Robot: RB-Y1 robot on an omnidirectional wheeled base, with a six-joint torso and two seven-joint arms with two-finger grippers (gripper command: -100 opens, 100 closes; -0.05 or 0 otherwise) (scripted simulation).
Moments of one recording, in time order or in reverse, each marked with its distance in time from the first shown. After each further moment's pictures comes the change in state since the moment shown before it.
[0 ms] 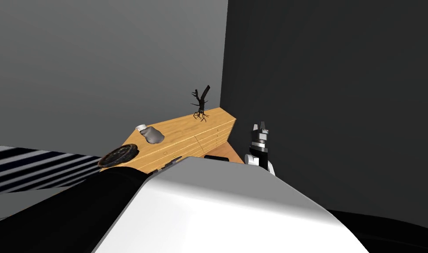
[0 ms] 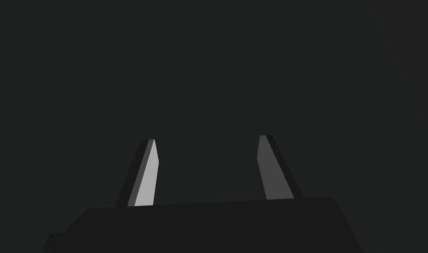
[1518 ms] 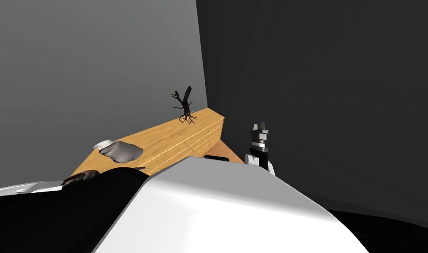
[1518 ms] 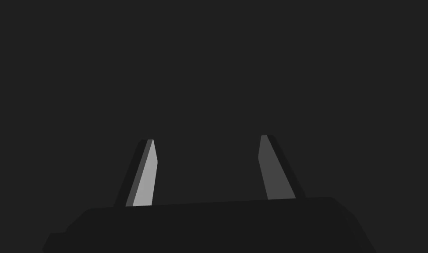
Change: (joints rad) left arm 0.102 0.490 -0.199 0.356 0.048 -0.107 0.315; right arm 0.000 0.000 0.000 0.000 0.000 0.000 0.000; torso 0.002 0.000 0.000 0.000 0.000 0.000
